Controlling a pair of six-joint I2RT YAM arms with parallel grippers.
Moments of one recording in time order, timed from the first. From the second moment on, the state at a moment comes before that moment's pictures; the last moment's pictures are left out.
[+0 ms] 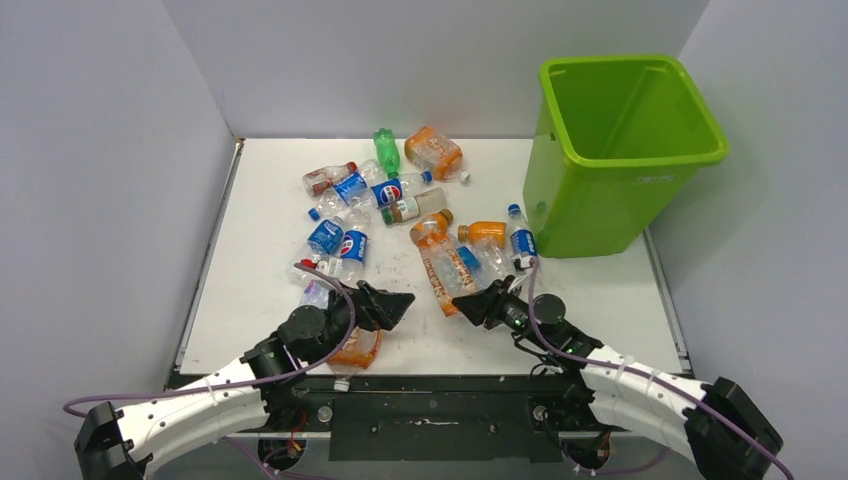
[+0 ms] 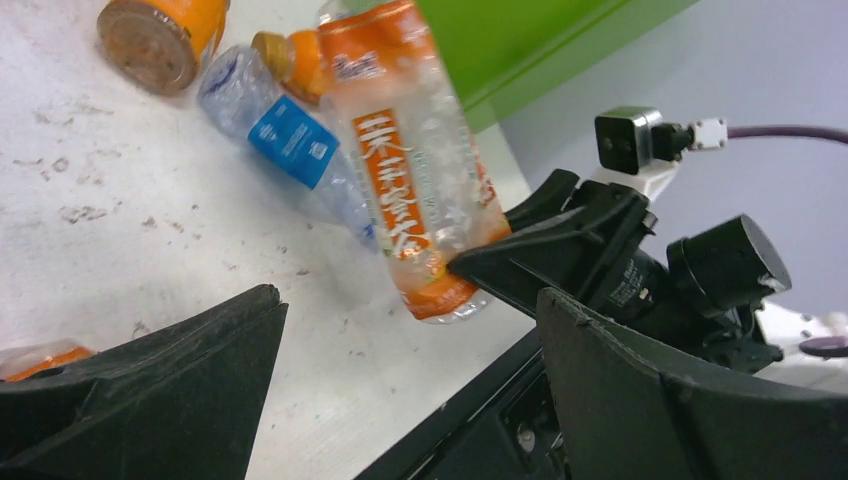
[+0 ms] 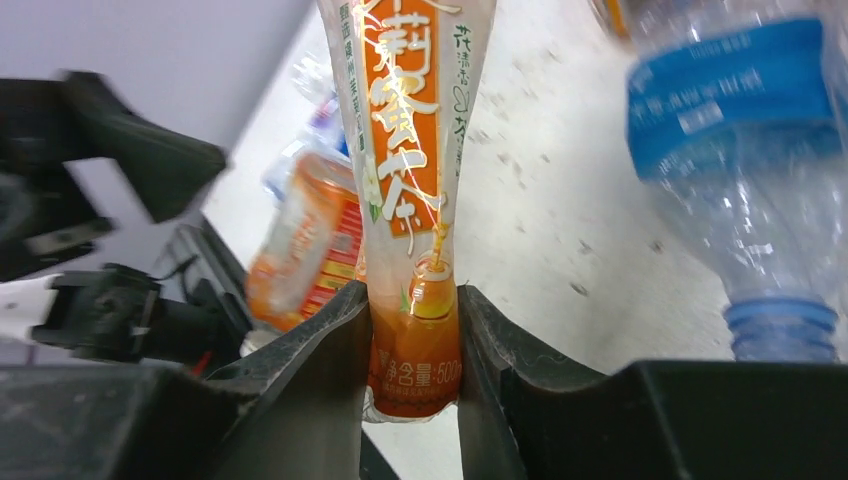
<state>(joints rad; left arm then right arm) -0.99 0.62 0.32 0.19 -0.28 -0.83 0.75 0.94 0.17 0.54 -0.11 0.70</state>
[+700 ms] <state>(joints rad) -0.99 1.02 0.43 0.84 0.02 -0.83 0.86 0.66 0.13 0.78 -0.20 0.75</state>
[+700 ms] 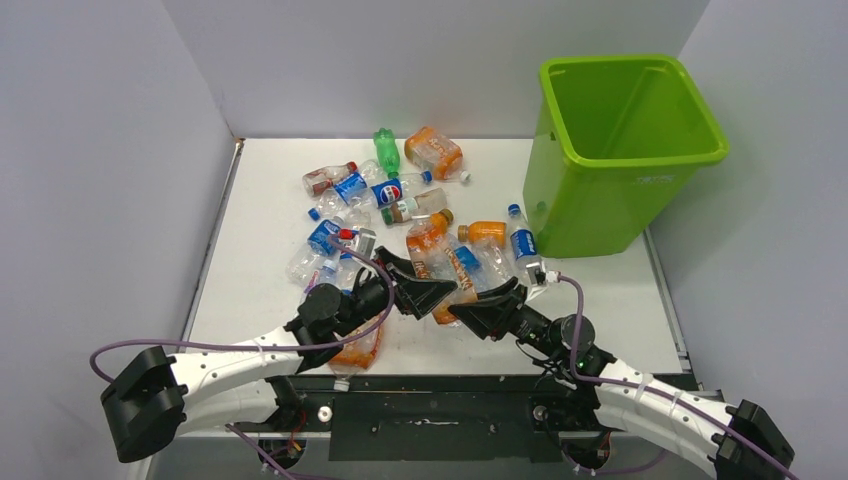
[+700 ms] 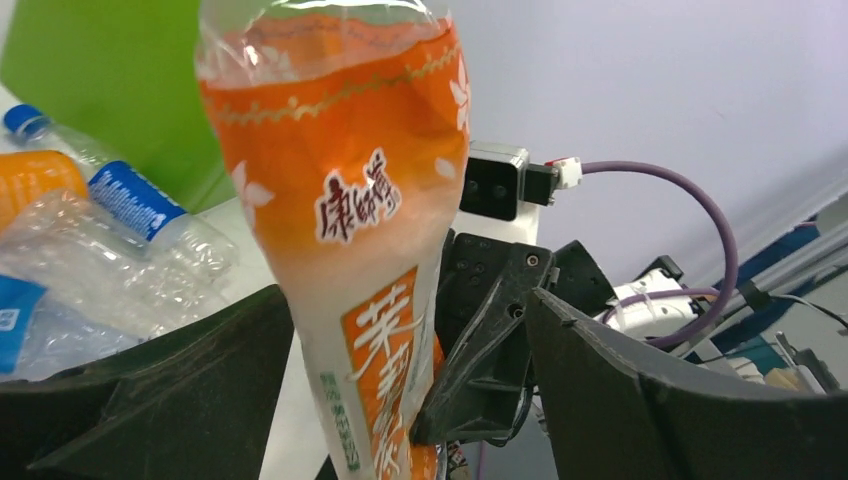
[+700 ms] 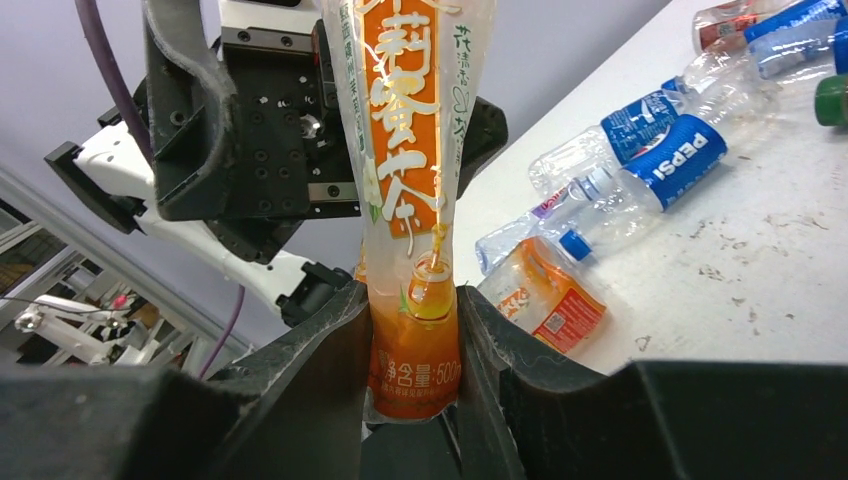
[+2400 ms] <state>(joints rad) -0.98 0.75 0.77 -0.01 0.02 0.17 0.91 0.86 1.14 -0.16 -0.04 0.42</state>
